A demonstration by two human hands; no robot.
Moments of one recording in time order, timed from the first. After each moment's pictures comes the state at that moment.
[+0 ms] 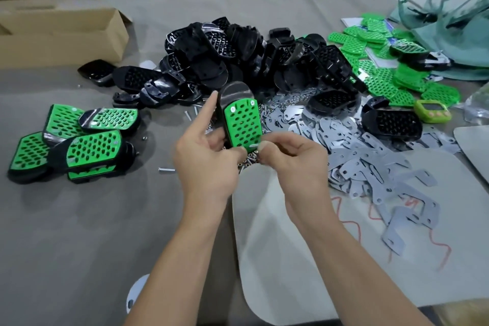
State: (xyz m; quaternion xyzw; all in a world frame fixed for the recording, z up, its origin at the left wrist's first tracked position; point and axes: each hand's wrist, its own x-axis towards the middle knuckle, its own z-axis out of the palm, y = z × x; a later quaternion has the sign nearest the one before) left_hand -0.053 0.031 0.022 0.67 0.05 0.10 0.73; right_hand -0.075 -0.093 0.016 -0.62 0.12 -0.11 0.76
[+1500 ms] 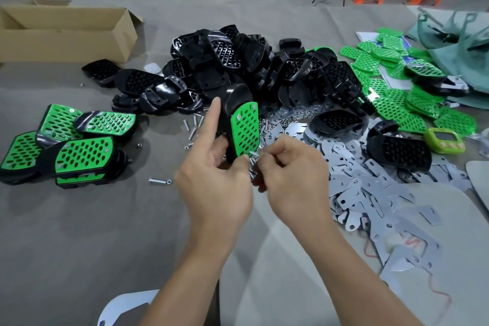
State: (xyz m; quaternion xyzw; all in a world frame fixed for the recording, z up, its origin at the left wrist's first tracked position) left_hand -0.057 -0.002 0.025 0.73 0.07 0.22 0.64; right_hand -0.052 -0.107 0.039 -0.84 0.09 -0.09 0.53
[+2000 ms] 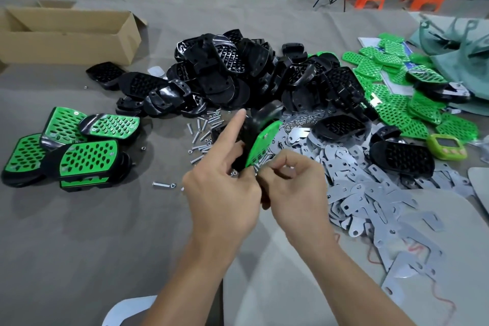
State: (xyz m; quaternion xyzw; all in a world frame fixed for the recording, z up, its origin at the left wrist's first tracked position) left_hand -0.063 0.002 0.032 0.76 0.03 0.22 0.61; right_hand -0.060 -0.102 0.029 -0.74 0.09 -0.06 0.67
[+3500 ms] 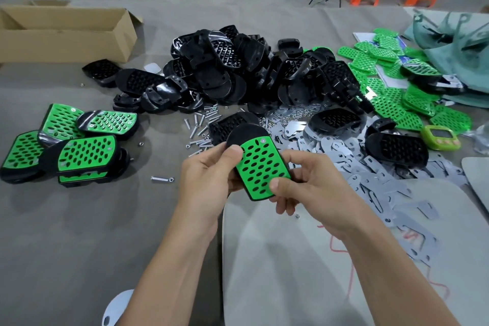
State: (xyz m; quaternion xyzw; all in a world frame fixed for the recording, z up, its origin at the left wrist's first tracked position) left_hand -0.054 0.022 0.021 0.61 0.08 0.00 0.78; right_hand -0.061 -0.158 0.032 -0.73 -0.05 0.15 0.66
